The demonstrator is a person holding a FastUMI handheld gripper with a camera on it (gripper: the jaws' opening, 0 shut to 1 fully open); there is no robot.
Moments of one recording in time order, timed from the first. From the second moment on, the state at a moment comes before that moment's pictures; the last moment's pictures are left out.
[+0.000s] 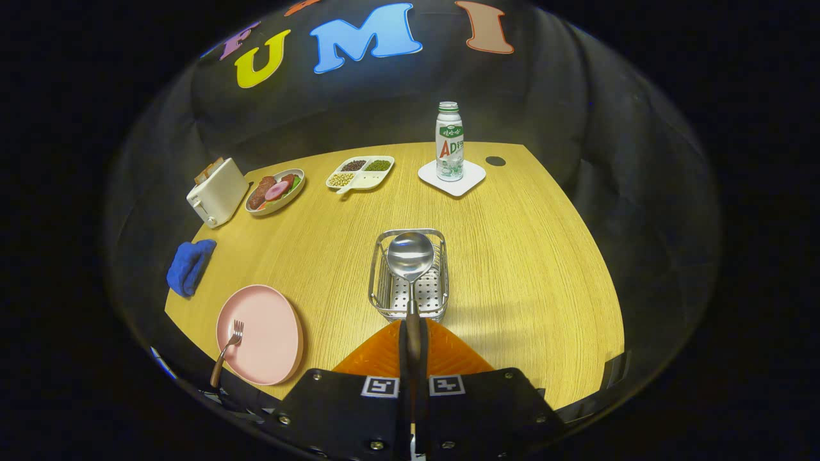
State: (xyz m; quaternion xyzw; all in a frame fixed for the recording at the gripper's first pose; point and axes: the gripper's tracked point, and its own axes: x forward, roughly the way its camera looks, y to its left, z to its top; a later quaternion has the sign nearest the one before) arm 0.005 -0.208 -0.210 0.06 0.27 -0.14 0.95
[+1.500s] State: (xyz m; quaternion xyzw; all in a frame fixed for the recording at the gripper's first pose) arm 0.035 -0.115 -0.163 0.01 0.22 -0.08 0.97
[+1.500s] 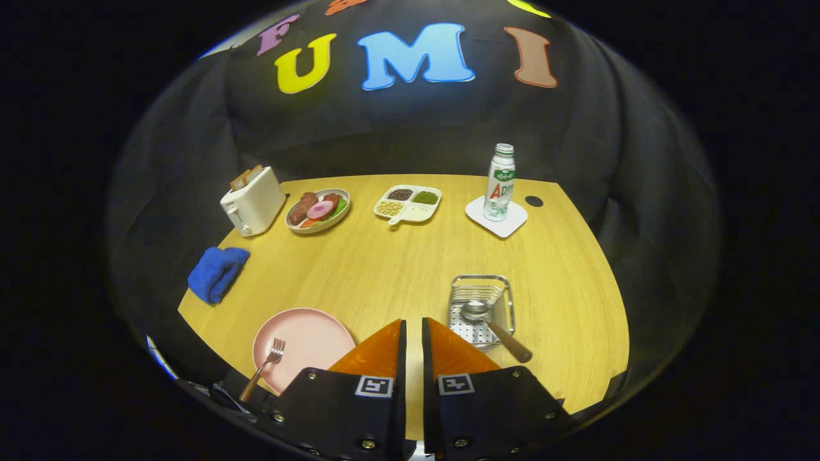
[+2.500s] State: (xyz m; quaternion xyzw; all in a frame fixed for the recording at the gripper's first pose) arm 0.045 0.088 -0.261 -0.02 0.30 0.09 0.95
